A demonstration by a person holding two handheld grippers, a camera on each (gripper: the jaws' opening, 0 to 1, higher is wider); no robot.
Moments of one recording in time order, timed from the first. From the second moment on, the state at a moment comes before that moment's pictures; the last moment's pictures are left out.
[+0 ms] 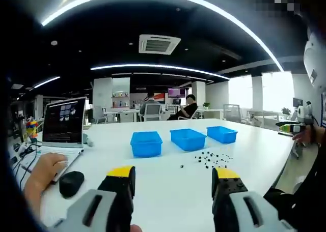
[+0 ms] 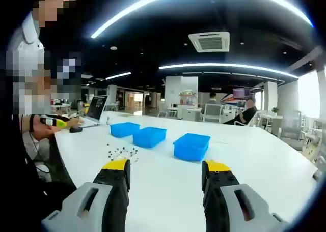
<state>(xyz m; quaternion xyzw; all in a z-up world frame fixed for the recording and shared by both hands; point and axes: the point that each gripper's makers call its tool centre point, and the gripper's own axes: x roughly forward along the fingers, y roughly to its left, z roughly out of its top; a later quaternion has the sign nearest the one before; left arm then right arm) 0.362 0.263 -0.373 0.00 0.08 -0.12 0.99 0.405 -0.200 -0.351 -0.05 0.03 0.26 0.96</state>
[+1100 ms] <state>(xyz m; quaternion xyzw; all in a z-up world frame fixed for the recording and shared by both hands) 0.355 0.239 -0.386 0.00 0.10 -0.16 0.98 0.441 -0.123 -0.309 -0.14 0.09 0.43 0.89</state>
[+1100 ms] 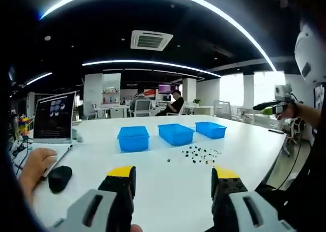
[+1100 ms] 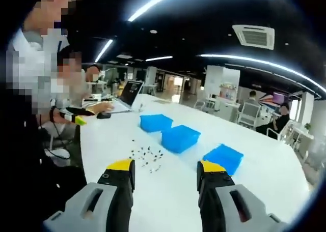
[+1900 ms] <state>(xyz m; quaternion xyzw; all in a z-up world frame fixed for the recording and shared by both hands) 0.349 0.237 -0.385 0.00 0.10 -0.18 0.98 0.452 -0.056 -0.306 -0.24 0.13 0.54 0.80</state>
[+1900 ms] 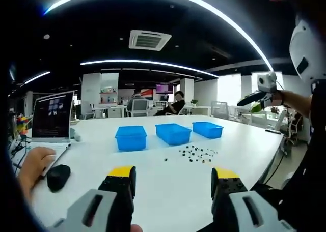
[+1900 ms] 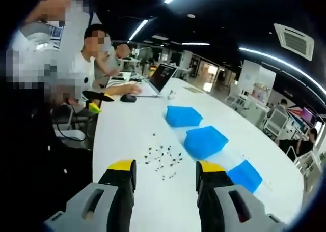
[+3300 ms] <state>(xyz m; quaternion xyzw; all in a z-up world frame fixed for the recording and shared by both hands) 0.350 0.240 -0.386 -0.01 0.10 -0.18 0.98 0.491 0.006 -0.351 -0.34 0.21 0.60 0.69</state>
